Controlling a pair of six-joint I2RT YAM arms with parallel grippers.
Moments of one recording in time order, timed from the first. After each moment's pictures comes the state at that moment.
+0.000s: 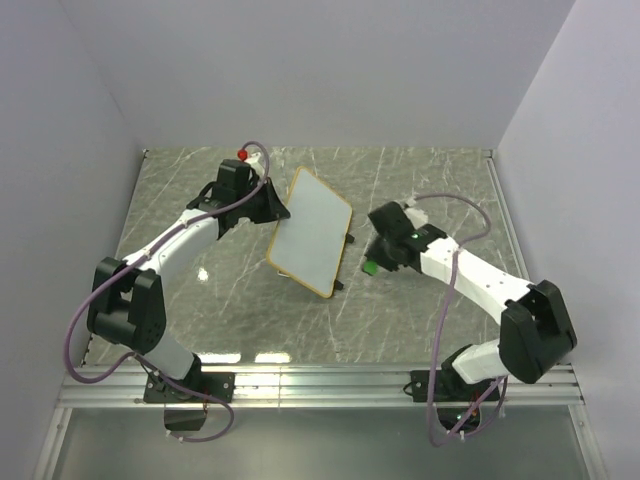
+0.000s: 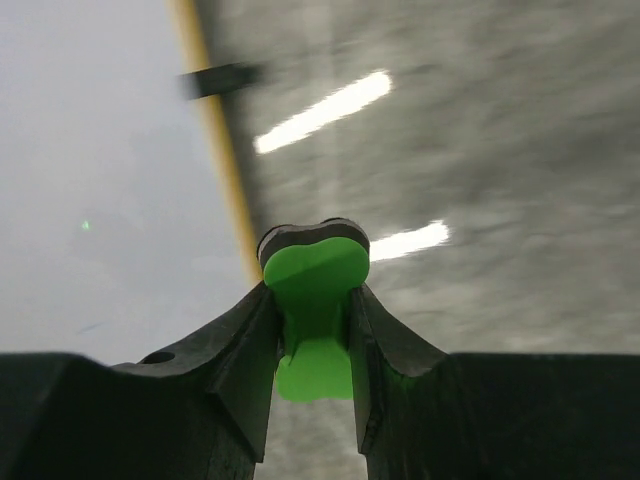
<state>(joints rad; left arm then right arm) -0.36 1.57 1.17 -0.24 0.32 -0.49 0.61 1.44 1.05 -0.60 0.26 1.07</state>
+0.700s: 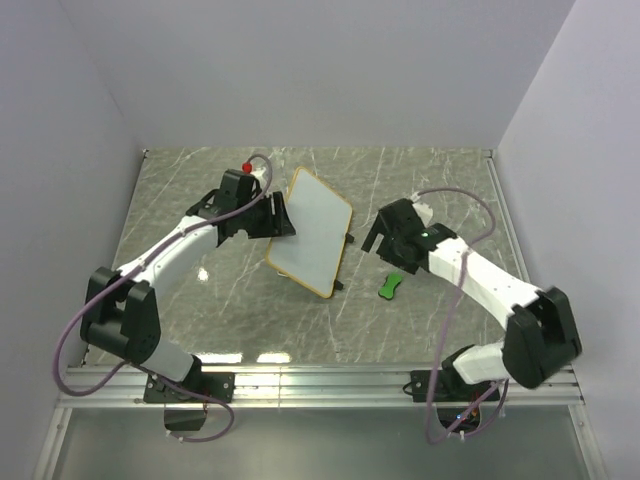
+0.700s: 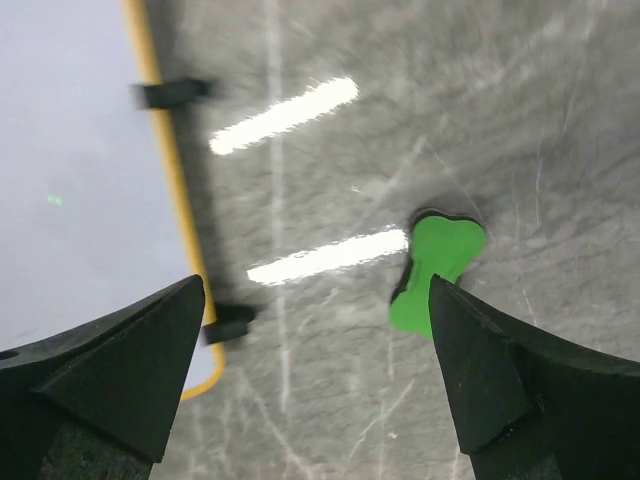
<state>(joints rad) -0.39 1.52 1.12 -0.38 0.29 -0.45 0.52 1.40 0.97 -0.61 0.25 0.91</state>
